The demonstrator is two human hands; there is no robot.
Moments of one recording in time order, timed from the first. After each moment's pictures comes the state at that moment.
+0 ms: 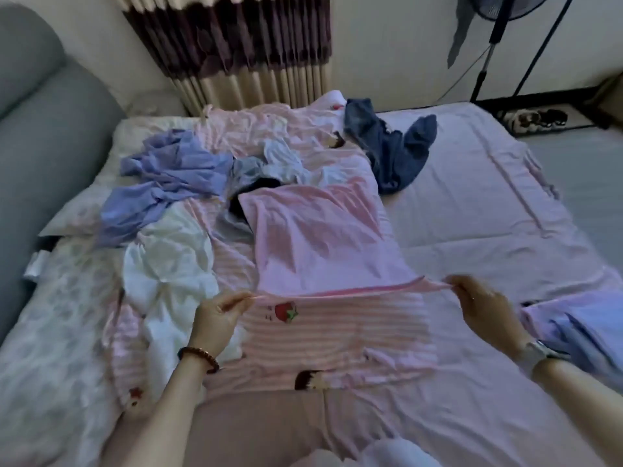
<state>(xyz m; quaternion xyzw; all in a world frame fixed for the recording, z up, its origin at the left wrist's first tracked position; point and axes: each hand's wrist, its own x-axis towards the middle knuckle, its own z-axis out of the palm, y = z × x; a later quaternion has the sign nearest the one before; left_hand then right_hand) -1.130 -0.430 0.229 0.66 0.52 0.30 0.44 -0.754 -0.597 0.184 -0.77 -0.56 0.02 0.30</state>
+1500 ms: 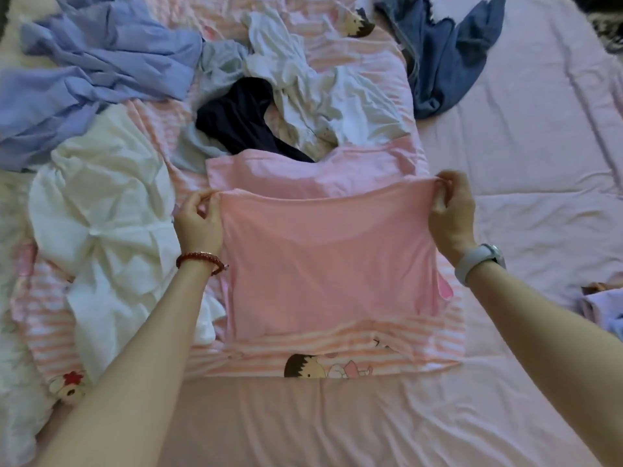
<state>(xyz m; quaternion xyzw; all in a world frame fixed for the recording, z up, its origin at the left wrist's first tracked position) -1.079 -0.276 0.071 0.60 0.63 0.39 0.31 -0.766 -0.402 0.067 -0.81 -0.37 0.11 0.45</state>
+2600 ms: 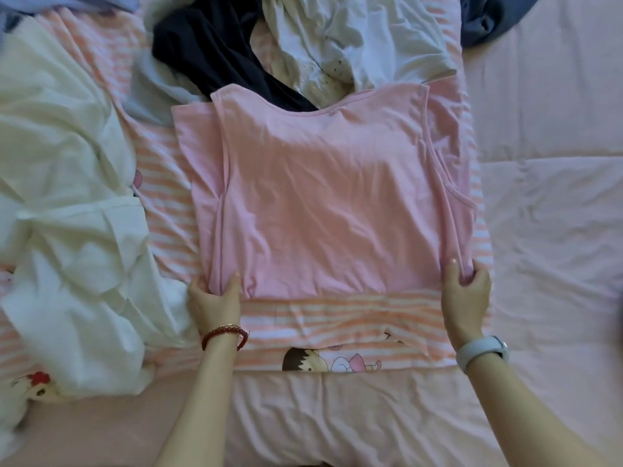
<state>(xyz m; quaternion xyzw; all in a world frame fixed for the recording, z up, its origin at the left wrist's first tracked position) -1.093 -0.357 -0.056 0.33 0.84 0.21 0.37 -0.800 -0.481 -0.055 -0.90 -0.07 0.23 0.36</state>
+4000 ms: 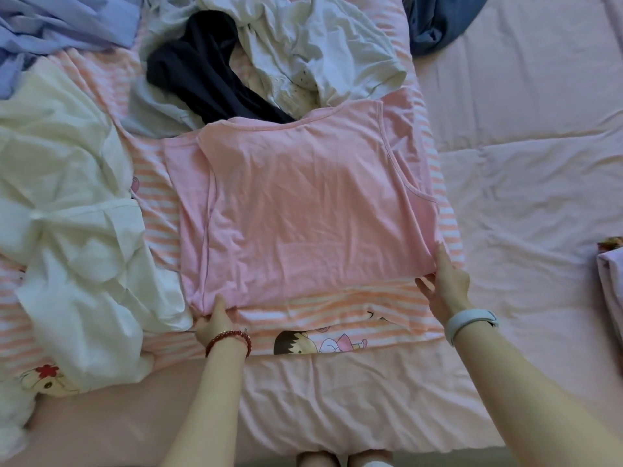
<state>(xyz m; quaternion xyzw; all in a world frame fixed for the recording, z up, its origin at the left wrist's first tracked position) -1.089 -0.414 -0.054 0.04 0.81 0.37 0.44 -0.793 -0.506 -0.034 -0.73 0.19 0.39 0.53</state>
